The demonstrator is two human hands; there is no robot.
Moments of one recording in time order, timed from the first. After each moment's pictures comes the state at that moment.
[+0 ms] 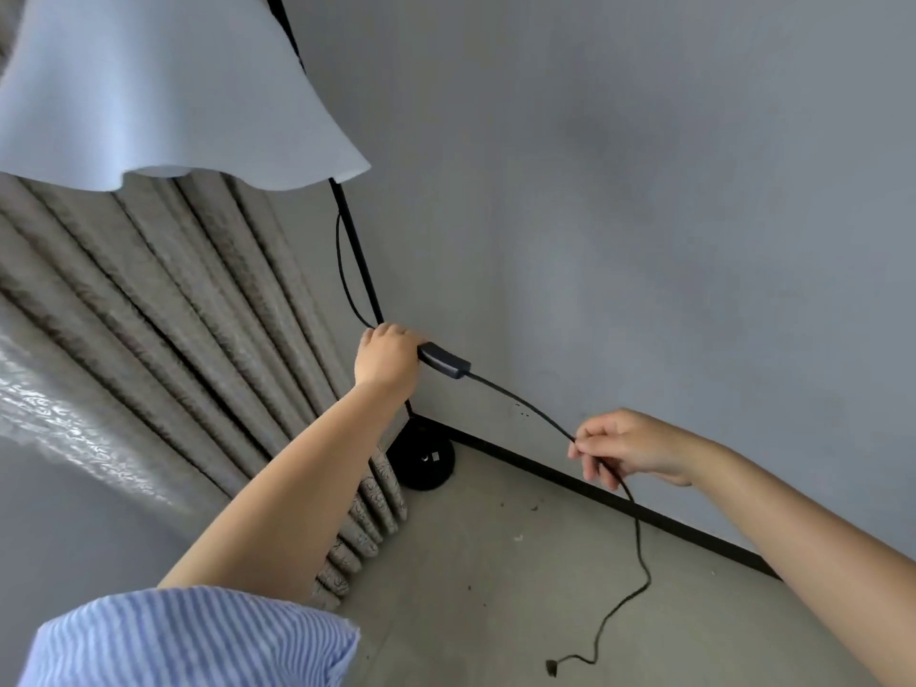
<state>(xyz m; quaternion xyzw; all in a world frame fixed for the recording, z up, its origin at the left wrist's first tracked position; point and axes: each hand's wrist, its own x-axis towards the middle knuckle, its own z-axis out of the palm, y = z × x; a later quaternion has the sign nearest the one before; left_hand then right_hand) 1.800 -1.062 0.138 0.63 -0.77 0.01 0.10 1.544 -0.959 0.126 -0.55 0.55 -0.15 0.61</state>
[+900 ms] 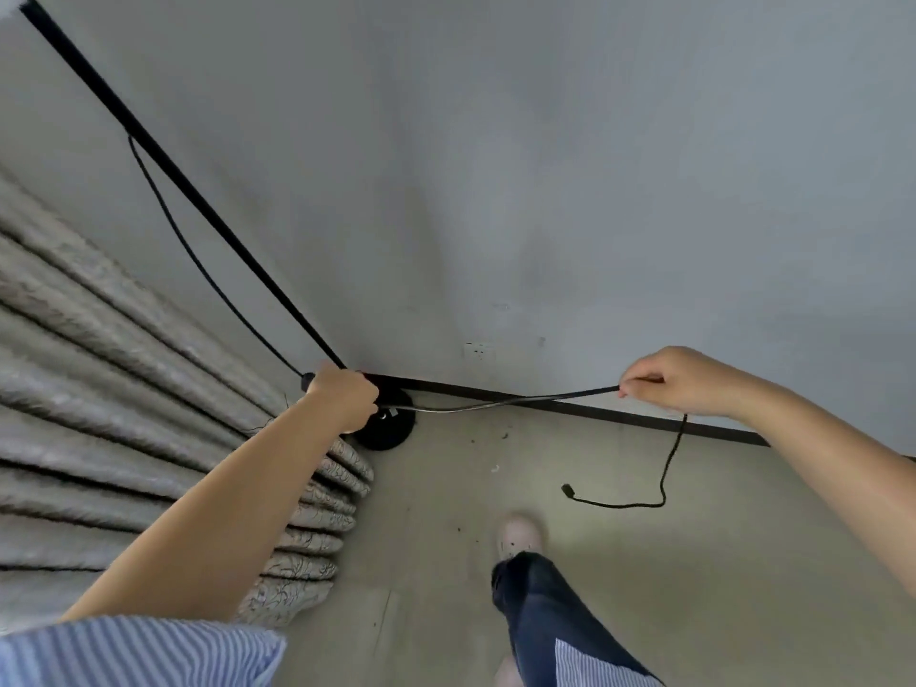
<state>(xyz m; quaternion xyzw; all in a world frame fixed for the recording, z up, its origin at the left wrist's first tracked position) 1.790 -1.138 0.034 0.40 -0.84 0.02 -0.37 1.473 -0.997 0.061 -0.59 0.71 -0.08 0.38</state>
